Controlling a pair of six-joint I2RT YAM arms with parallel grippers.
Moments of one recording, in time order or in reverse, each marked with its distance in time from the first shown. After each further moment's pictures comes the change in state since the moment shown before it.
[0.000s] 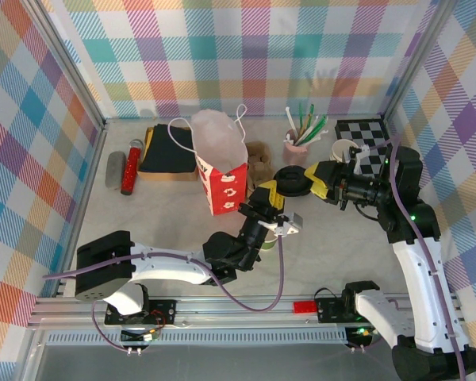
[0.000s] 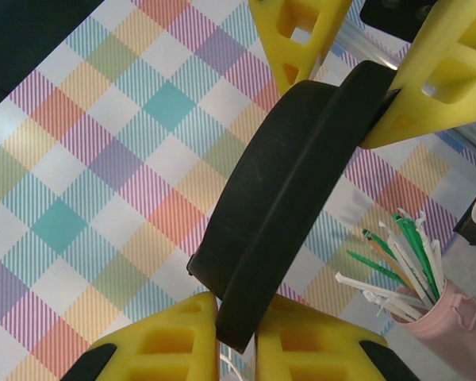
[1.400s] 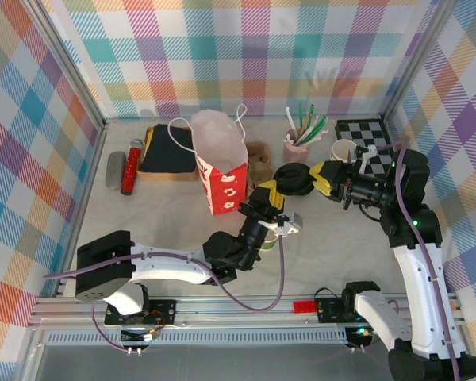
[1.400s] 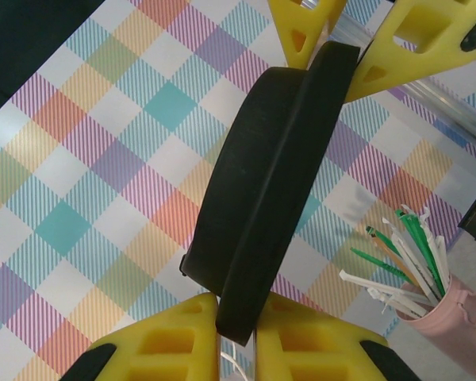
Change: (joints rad) left arm 0.006 0.001 0.000 0.000 0.000 0.018; right arm -0.046 -0.035 -0.024 0.060 -0.011 0.053
